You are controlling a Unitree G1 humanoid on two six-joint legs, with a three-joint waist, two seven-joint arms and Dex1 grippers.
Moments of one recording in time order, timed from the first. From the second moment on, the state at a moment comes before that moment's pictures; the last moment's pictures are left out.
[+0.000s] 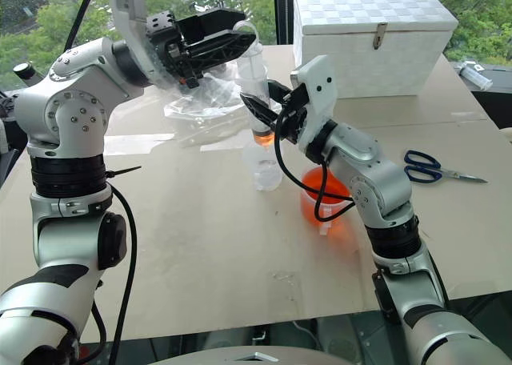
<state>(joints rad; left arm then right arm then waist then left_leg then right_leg) -1.04 0.58 0.08 0.03 -0.67 0.67 -0.94 -0.71 -0.21 0.14 -0.28 0.51 0.58 0.39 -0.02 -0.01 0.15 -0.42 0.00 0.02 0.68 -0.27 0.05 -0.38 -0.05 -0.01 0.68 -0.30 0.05</state>
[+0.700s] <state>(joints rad) -1.01 0.58 0.05 0.02 -0.63 0.67 -0.98 -0.70 -0.20 0.14 -0.27 0.51 0.61 0.40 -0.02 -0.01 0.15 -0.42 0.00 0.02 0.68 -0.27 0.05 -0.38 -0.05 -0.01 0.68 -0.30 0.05</state>
